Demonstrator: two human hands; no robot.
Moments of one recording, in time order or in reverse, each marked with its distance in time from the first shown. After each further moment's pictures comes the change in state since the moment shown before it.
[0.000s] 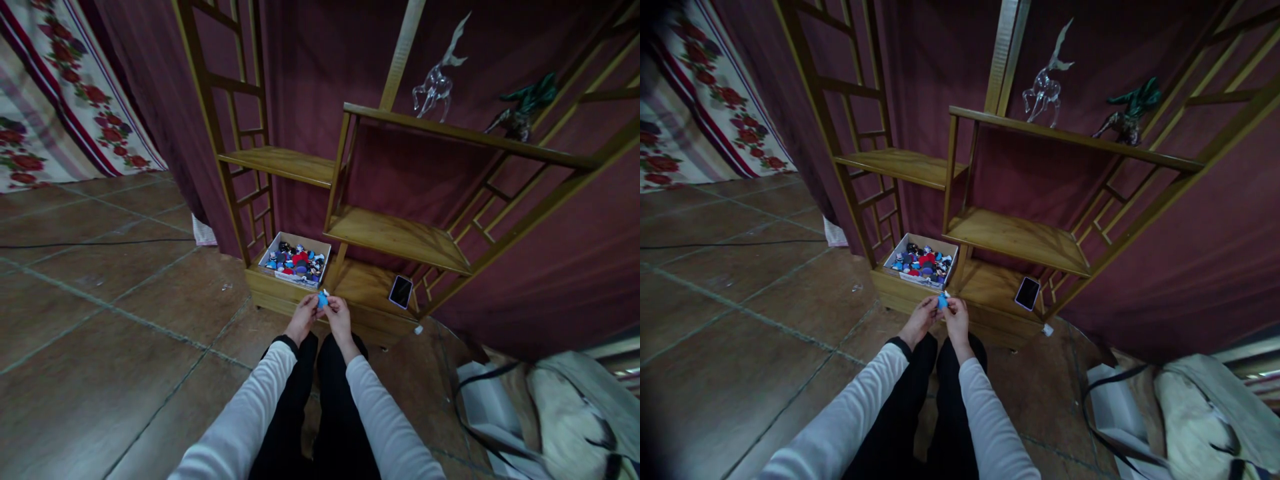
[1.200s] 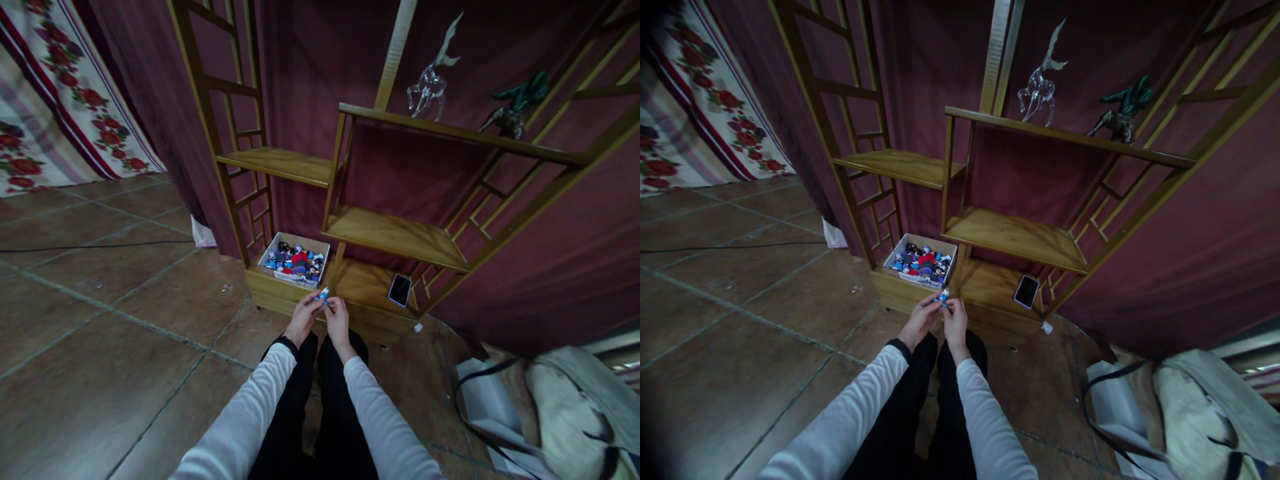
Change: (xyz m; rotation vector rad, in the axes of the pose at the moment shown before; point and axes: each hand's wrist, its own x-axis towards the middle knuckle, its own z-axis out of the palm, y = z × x) left_hand -0.007 0.004 0.005 -0.064 -0.069 0.067; right_hand -0.012 -0.006 -0.001 -0.121 0.022 -0.112
